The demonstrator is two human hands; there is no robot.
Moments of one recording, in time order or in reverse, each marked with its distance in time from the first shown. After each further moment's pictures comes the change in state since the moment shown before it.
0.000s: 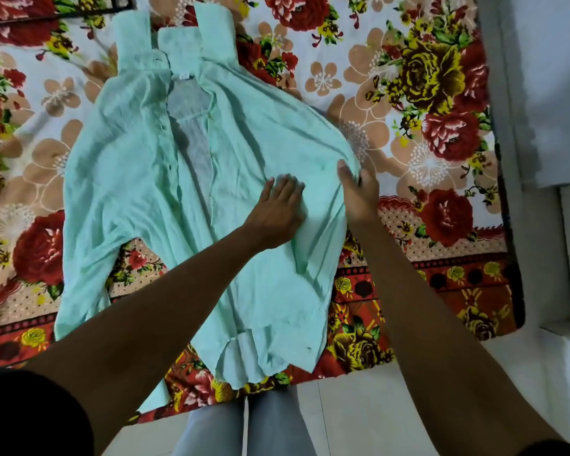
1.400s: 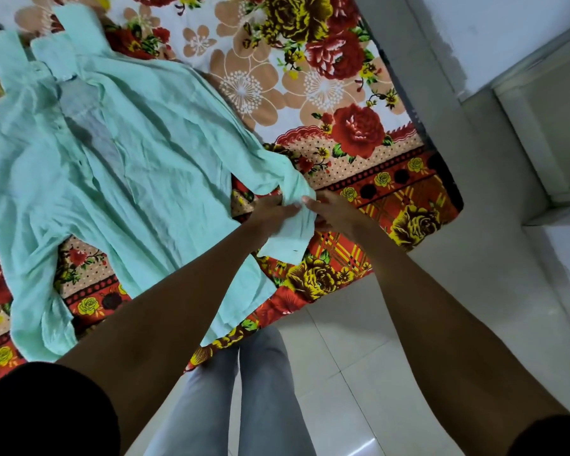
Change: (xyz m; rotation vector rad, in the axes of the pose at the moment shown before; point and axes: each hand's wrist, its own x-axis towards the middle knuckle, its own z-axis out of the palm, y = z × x) left_hand -0.032 0.194 0.060 -1.344 -0.213 -0.596; right_hand -0.127 0.110 -0.181 0.061 -0.400 0.359
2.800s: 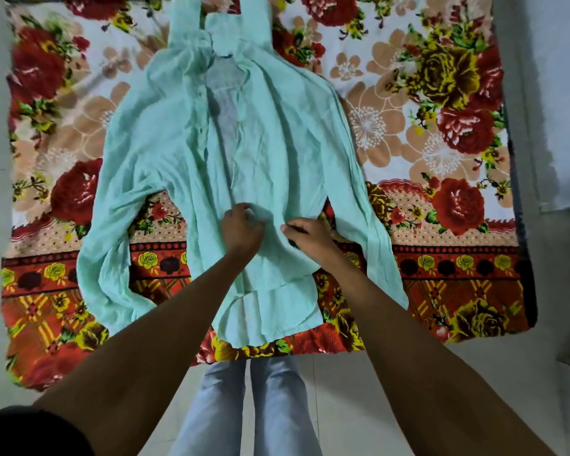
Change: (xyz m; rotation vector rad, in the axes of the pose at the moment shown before) left_hand -0.040 -0.061 -0.187 0.300 0.846 0.118; right_hand 0.058 -0.028 0.200 -0.562 -0.151 -0.265
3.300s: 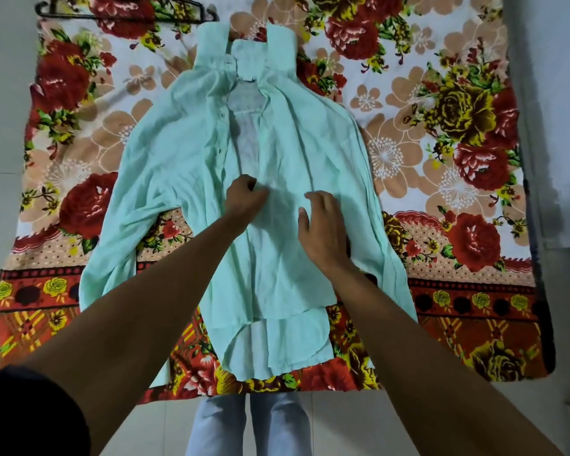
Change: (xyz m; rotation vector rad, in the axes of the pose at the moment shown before) left_hand 0.103 0.048 -0.039 -0.181 -0.091 -0.054; right_hand 0.050 -0.047 0.006 -0.618 0.538 -0.420
